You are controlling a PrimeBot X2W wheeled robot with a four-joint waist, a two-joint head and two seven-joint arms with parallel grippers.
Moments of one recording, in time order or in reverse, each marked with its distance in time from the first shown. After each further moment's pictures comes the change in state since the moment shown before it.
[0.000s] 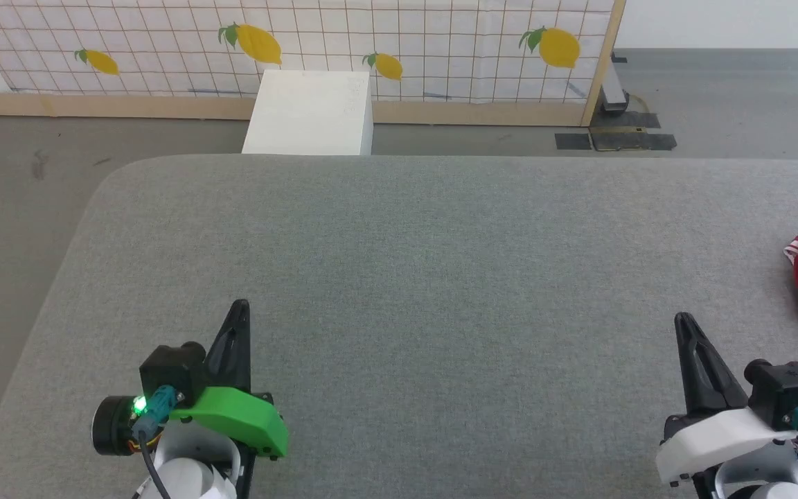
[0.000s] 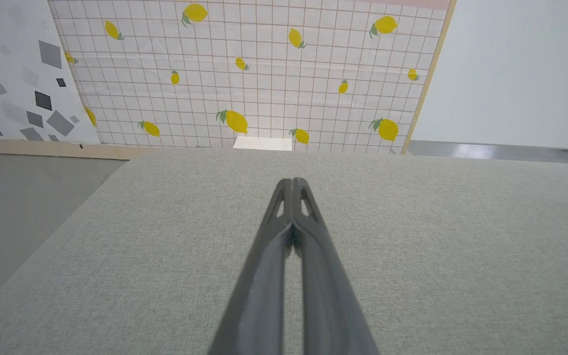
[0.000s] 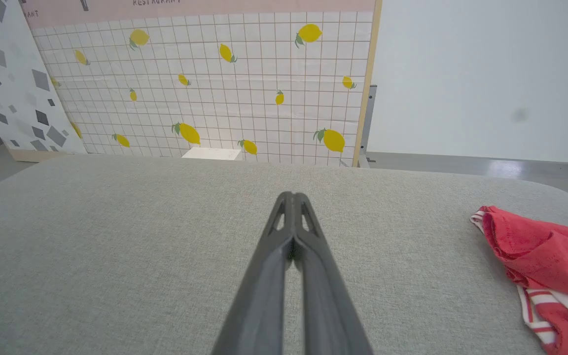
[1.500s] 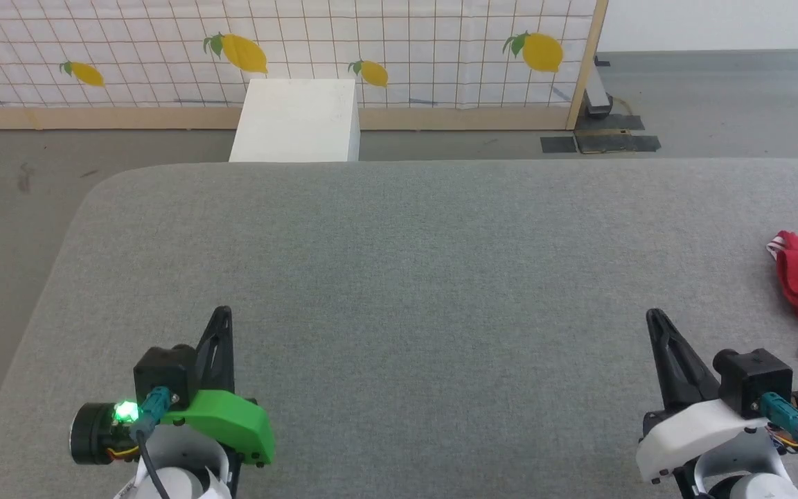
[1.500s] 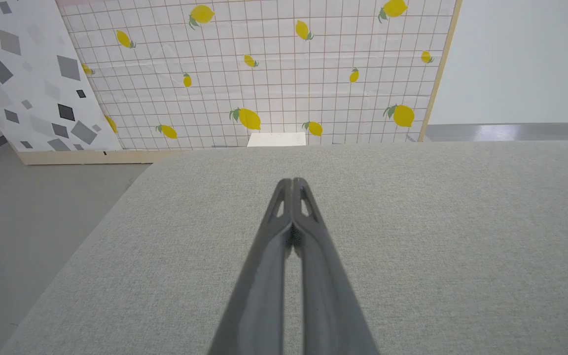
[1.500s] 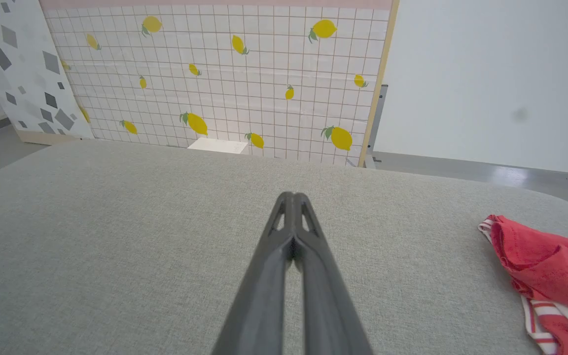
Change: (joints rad) left arm 0.043 -0.001 0.035 -0.090 0.091 0.031 0.092; right arm -0.018 0.000 0.053 -0.013 -0.037 0.000 0.058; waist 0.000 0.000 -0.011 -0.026
